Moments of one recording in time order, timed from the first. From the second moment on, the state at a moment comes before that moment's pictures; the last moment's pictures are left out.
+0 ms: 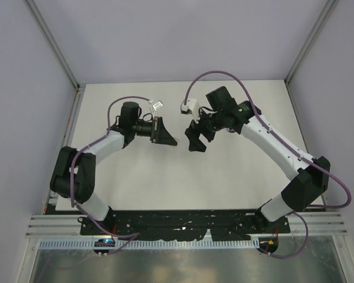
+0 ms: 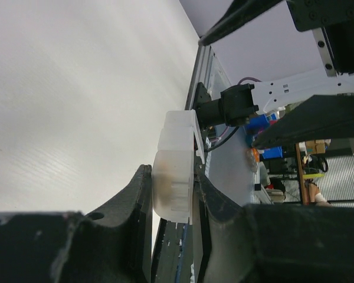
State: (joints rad) left arm -0.33 1.63 0.98 0.12 1.17 -0.51; right arm 0.61 1.53 1.49 -0.88 -0.48 -0.43
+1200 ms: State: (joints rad) left arm -0.34 1.56 0.91 0.27 1.24 -0.58; right arm 0.56 1.74 1.53 -0.97 -0.85 -0.45
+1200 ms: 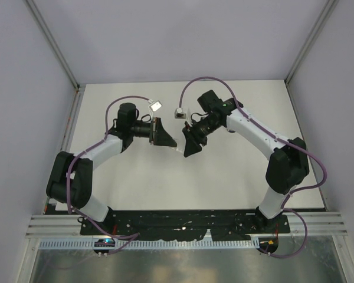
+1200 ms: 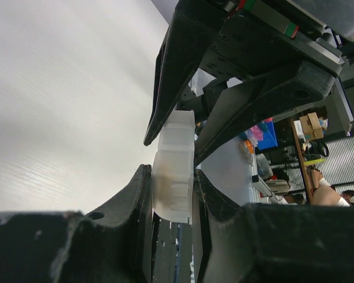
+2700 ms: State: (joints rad) left arm -0.35 1.55 0.91 0.13 1.02 -0.41; right arm 0.52 1.18 1.24 -0.60 0.20 -0.31
